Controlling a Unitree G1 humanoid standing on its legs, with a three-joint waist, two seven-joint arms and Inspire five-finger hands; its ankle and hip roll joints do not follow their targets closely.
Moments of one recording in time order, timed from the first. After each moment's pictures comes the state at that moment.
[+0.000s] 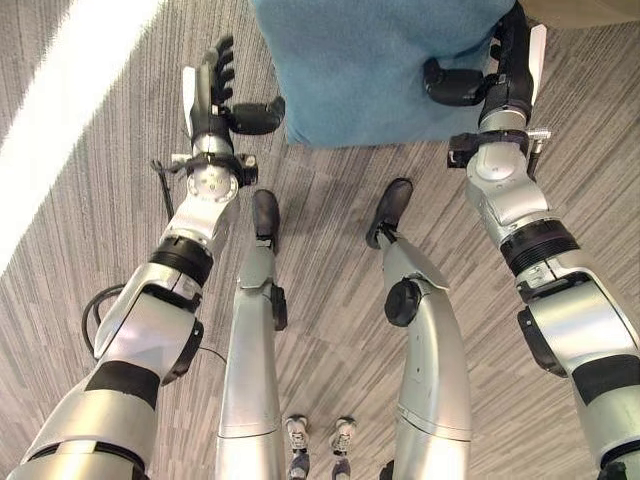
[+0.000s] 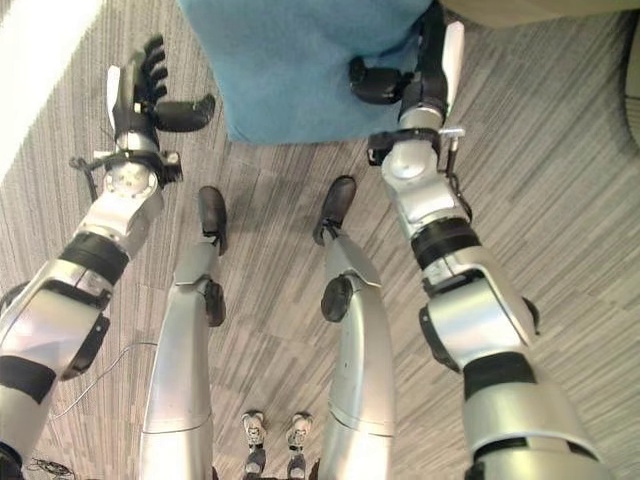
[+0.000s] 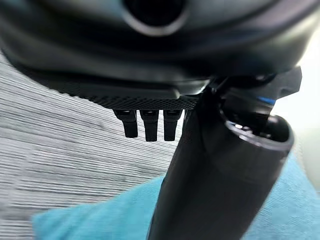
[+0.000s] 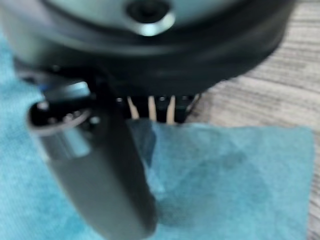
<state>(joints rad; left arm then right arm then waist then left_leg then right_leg) -1.27 0.45 -0.45 0.98 -0.51 -0.16 0.40 -1.28 -0.52 0.50 0.89 0.39 -0.13 -0.53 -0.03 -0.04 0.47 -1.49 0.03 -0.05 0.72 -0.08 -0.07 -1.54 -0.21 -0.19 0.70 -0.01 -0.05</state>
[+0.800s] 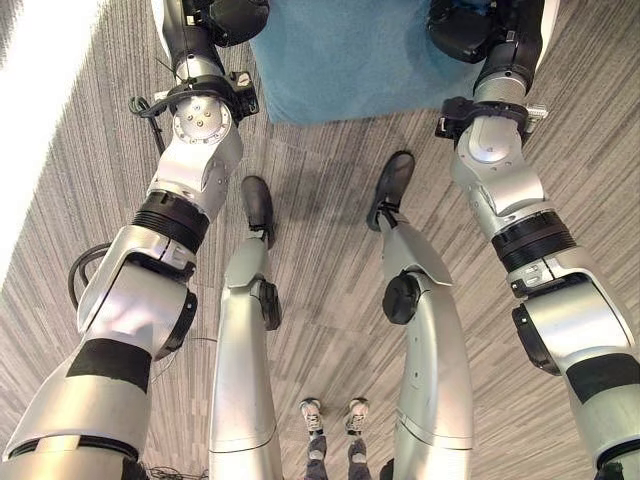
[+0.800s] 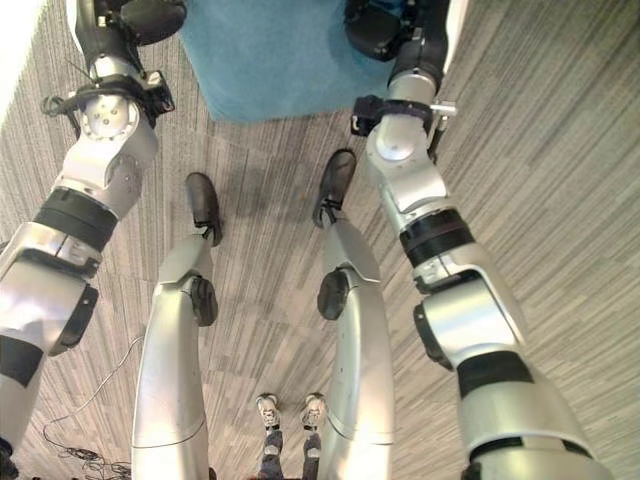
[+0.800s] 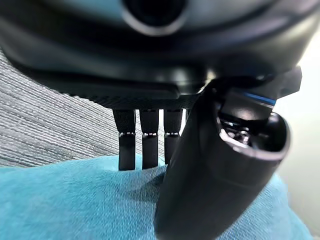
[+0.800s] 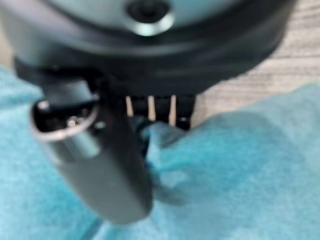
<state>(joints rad) -1.32 0.48 -0.45 0.79 -0.73 -0.19 0.49 -1.26 -0.49 0.42 0.69 0.43 -0.15 -0.63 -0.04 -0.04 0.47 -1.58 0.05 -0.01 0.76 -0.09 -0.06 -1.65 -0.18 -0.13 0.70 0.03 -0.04</state>
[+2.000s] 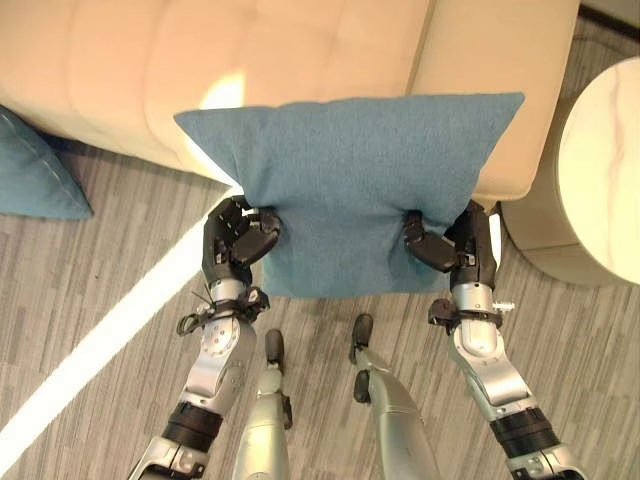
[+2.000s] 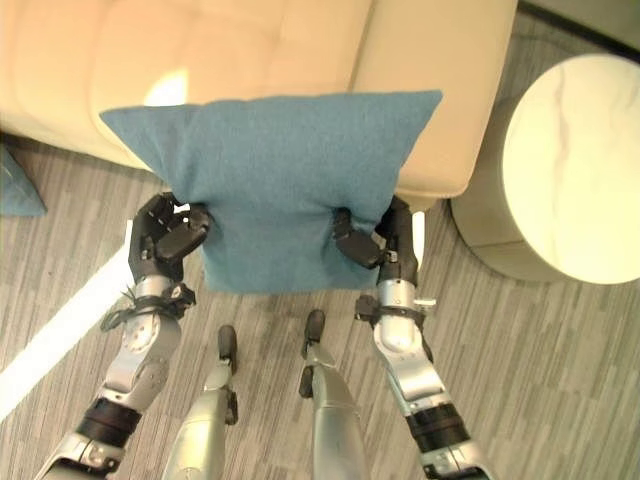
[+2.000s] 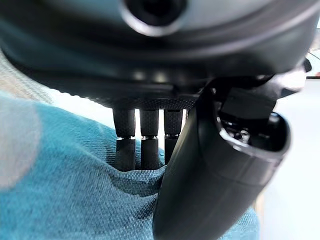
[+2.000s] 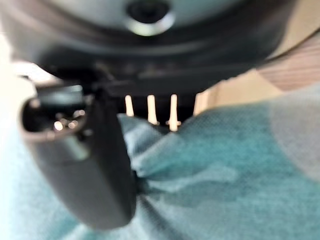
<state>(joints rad) -0.21 0.29 -0.23 0.10 -0.57 -0.27 0.36 -0.19 -0.40 0.18 0.04 0.17 -0.20 -0.40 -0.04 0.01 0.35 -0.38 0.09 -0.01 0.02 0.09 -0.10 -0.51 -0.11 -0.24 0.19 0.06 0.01</state>
